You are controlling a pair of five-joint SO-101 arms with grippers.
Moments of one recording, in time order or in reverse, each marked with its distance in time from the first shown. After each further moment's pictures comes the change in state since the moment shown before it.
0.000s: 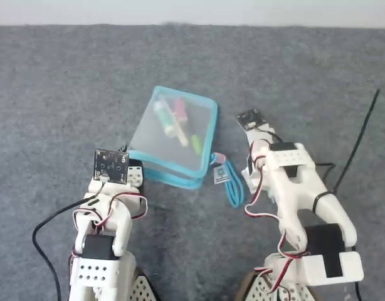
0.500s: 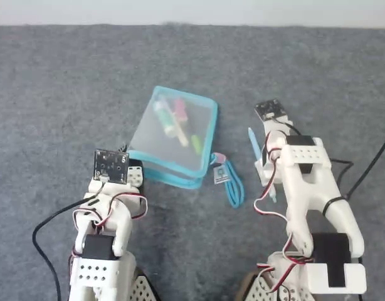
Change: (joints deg) left arm 0.0 0.0 0.0 0.0 0.0; right arm 5.8 -4.2 -4.2 6.3 0.0
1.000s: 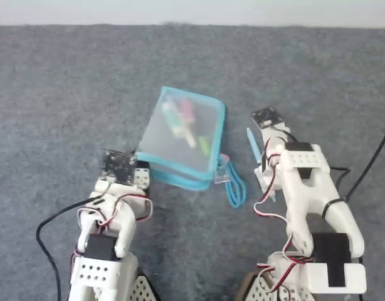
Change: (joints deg) left arm 3.5 0.0 0.0 0.4 0.0; right arm 0.1 0.0 4.4 -3.3 1.8
